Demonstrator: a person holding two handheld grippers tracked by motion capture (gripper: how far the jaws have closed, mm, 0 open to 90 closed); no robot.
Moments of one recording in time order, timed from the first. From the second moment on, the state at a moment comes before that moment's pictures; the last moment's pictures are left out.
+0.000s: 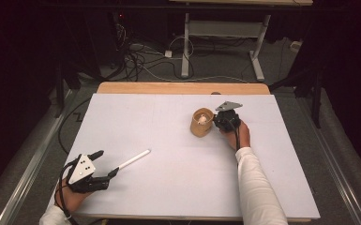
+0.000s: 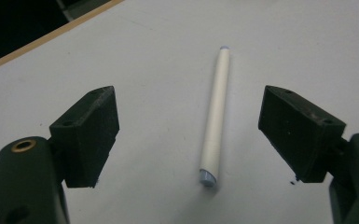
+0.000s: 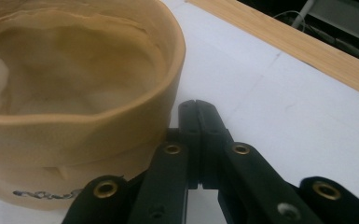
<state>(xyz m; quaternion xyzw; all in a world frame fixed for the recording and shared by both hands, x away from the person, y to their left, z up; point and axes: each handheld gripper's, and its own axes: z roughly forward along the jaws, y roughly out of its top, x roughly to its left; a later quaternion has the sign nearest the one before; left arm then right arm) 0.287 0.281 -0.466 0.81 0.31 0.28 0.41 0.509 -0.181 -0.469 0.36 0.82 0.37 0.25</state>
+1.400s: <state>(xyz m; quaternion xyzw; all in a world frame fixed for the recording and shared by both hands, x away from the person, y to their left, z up) 0.287 0.274 -0.466 0.82 0.30 0.28 0.41 0.480 -0.150 -0.468 0.34 0.82 0.34 0.30</state>
